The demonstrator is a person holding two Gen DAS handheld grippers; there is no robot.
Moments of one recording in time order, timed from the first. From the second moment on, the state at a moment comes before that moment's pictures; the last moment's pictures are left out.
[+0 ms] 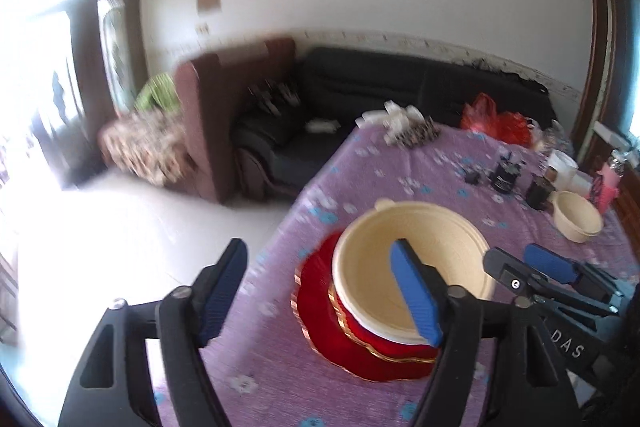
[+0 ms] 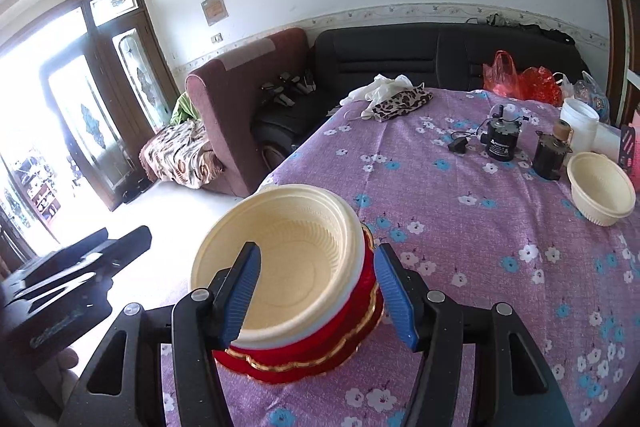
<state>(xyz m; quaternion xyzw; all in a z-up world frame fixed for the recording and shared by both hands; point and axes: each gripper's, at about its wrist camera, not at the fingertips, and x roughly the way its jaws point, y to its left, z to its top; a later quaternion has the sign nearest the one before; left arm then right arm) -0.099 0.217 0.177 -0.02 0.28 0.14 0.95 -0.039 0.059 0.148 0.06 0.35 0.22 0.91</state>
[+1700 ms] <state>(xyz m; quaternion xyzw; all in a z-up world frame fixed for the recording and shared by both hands) -0.123 0.122 0.160 0.02 0.28 0.13 0.95 -0.067 -0.052 0.110 0.10 0.36 0.18 0.91</state>
